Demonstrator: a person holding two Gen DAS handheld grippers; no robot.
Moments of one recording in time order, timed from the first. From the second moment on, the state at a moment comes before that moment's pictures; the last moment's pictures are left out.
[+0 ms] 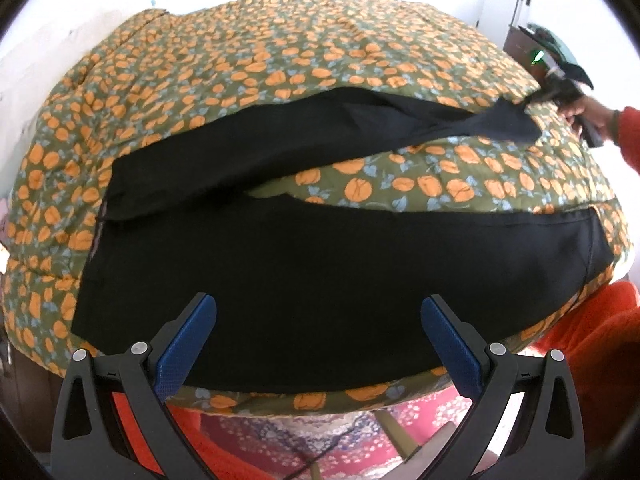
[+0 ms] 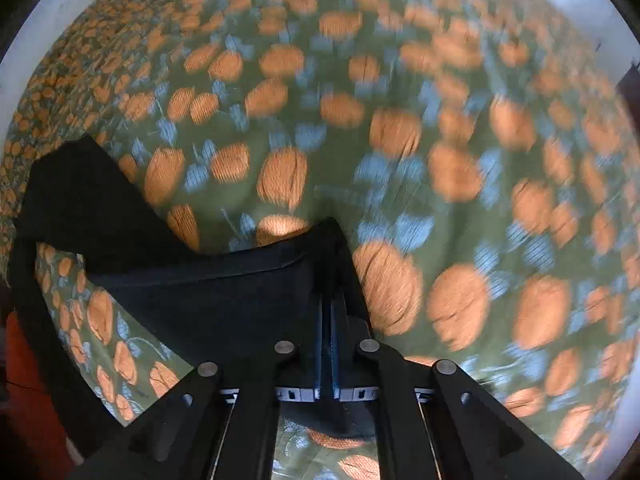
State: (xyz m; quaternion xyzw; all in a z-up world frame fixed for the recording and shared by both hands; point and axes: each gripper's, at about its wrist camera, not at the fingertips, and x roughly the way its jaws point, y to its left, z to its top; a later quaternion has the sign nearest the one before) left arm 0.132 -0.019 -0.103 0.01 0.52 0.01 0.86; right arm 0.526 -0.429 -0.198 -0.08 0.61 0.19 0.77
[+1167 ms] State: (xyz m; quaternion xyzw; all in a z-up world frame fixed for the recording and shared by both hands) left arm 0.315 0.193 -0.243 -0.05 0.46 0.22 0.86; right arm 0.526 -0.395 -0.233 0.13 0.56 0.12 0.81
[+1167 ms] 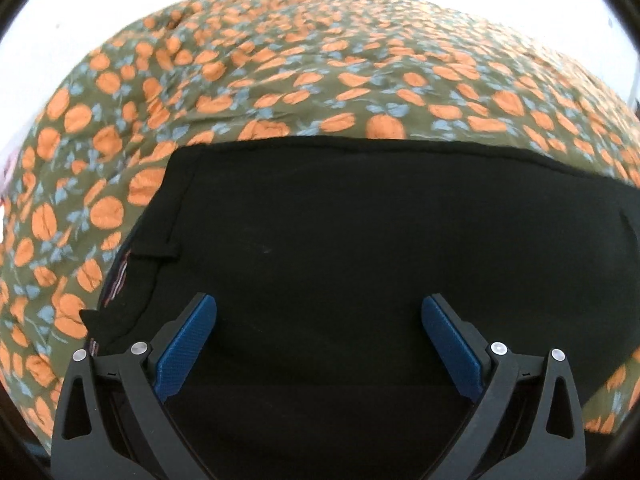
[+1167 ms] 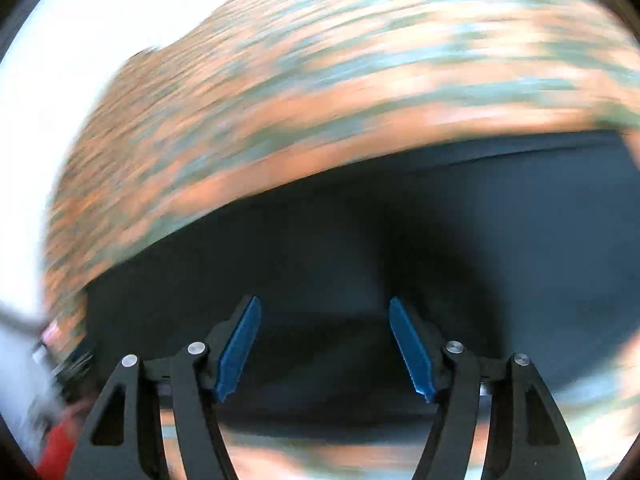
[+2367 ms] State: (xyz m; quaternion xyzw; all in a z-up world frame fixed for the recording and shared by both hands) left arm 0.315 0.225 -0.261 -0.07 0.46 0.23 0.86; right arm 0.204 -0.160 -0.180 -0.01 0.53 0.17 0.83
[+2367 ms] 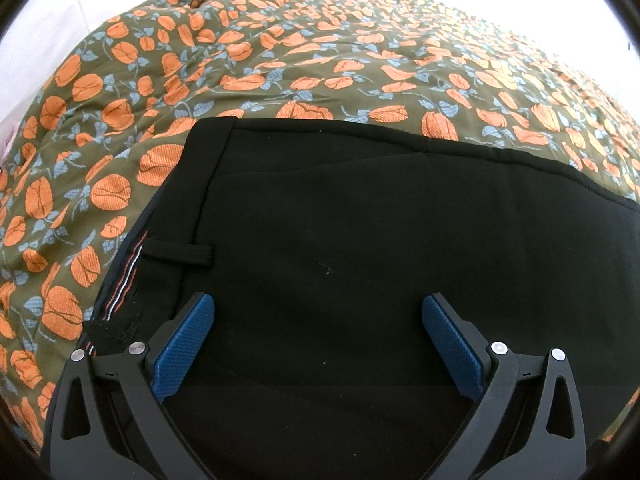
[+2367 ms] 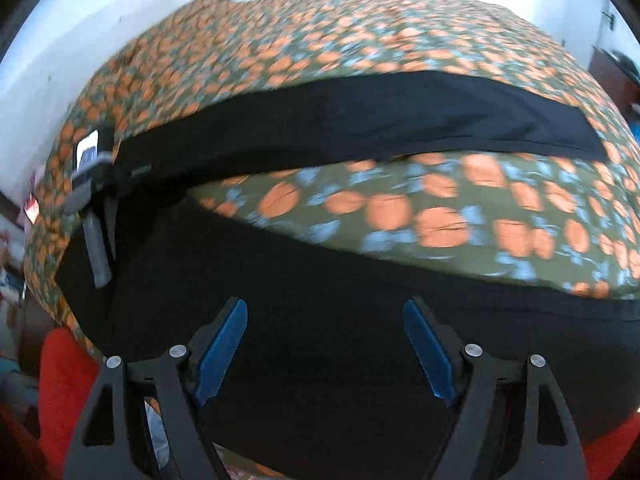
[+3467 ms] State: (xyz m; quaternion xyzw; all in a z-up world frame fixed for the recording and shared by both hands) left arm 0.315 0.225 -0.260 -0.06 0.46 0.23 0.86; right arm 0.194 -0.086 -0.187 -0.04 0.54 0.23 0.81
